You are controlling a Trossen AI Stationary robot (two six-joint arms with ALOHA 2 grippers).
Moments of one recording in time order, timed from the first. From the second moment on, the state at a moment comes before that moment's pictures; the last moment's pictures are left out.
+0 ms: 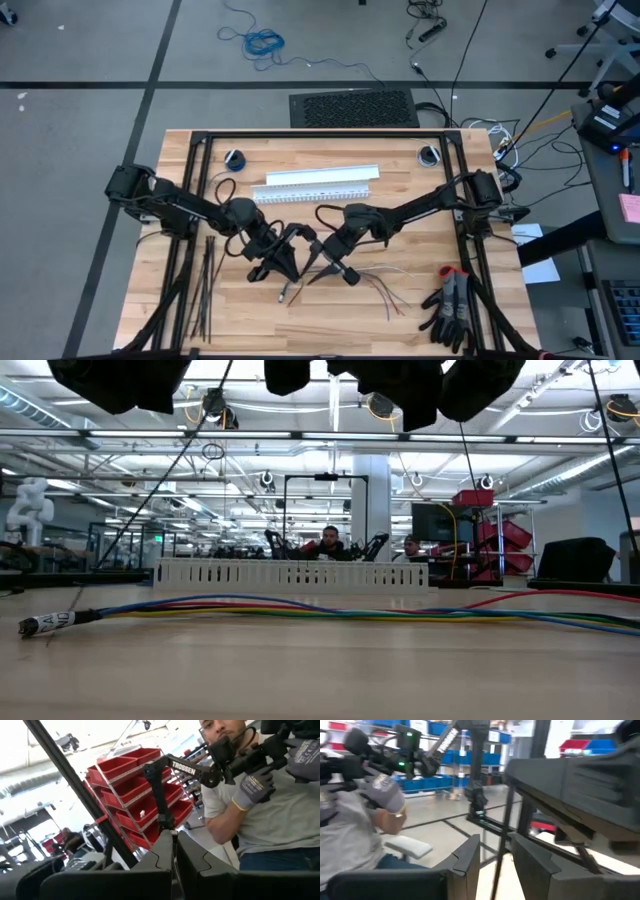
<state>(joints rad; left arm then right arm) -0.16 1.51 0.65 1.09 0.76 0.45 0.14 1.91 1.09 0.87 -0.68 -0.06</state>
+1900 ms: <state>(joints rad) -0.23 1.54 0.67 1.17 0.17 0.27 0.12 1.91 0.87 1.05 -0.43 0.04</state>
